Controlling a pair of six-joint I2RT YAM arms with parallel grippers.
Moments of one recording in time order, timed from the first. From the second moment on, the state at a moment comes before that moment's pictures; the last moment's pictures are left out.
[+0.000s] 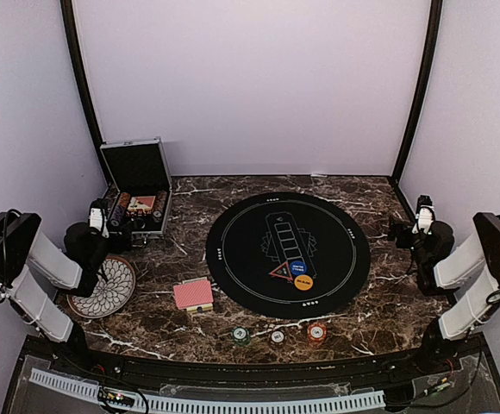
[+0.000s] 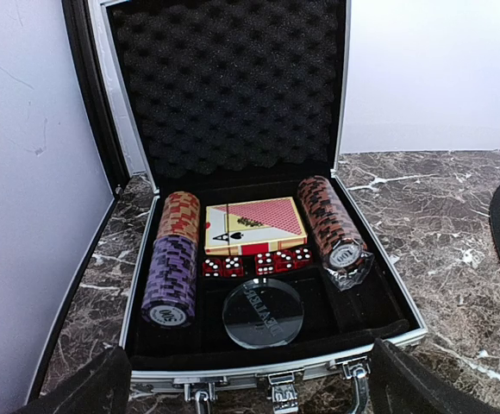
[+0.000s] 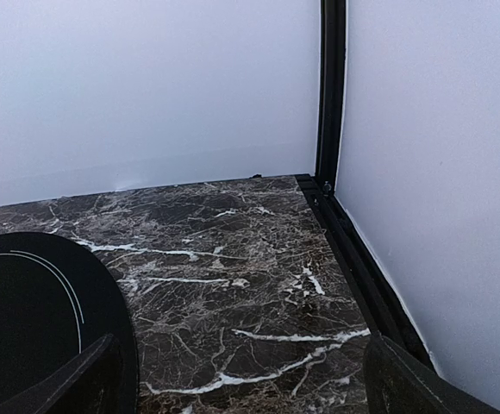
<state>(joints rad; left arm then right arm) -0.01 1.57 0.26 1.14 -0.02 0.07 -0.06 1.54 0.23 1.19 0.00 0.04</state>
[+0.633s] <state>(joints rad) -0.01 1.49 0.38 0.89 0.12 0.13 -0.06 1.47 0.33 0.98 0.08 0.05</state>
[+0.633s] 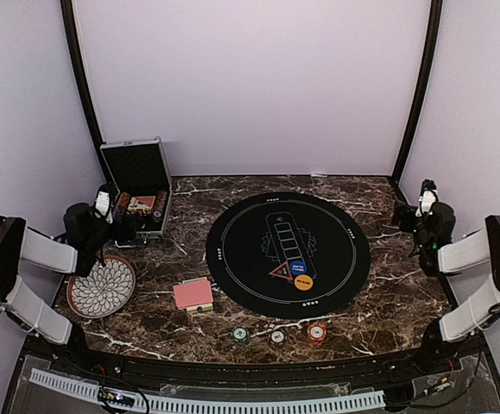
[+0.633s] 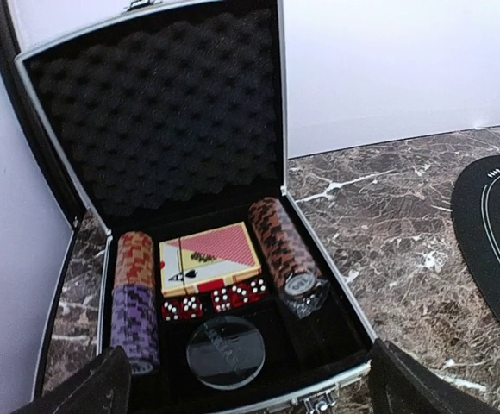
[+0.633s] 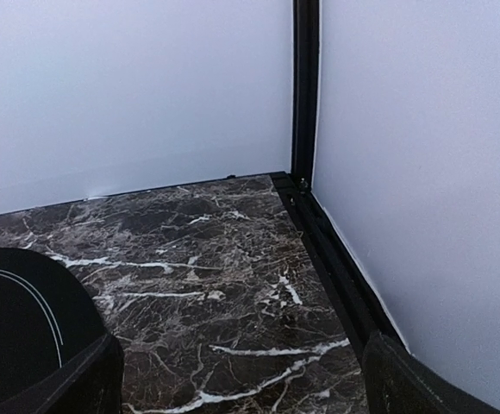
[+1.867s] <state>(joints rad) -0.01 1.17 1.10 -0.66 0.25 0.26 0.69 1.50 0.99 -0.19 0.04 0.16</state>
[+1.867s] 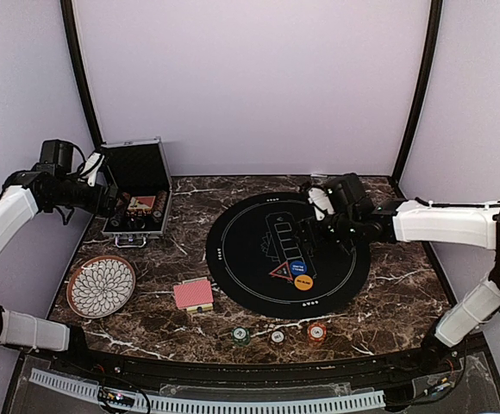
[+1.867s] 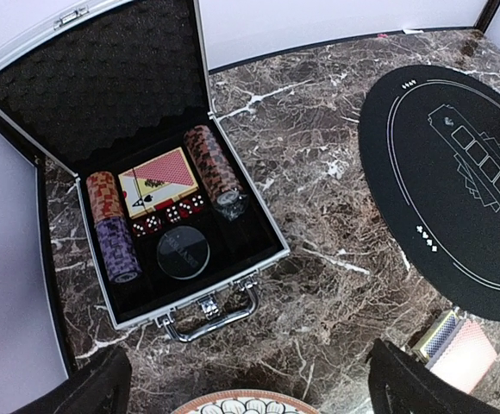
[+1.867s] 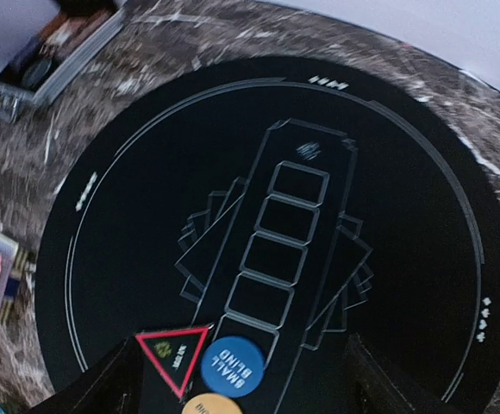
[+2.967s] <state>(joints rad) -0.01 1.17 1.13 -0.78 0.27 0.28 0.91 1.76 0.98 -0.24 0.03 0.17</state>
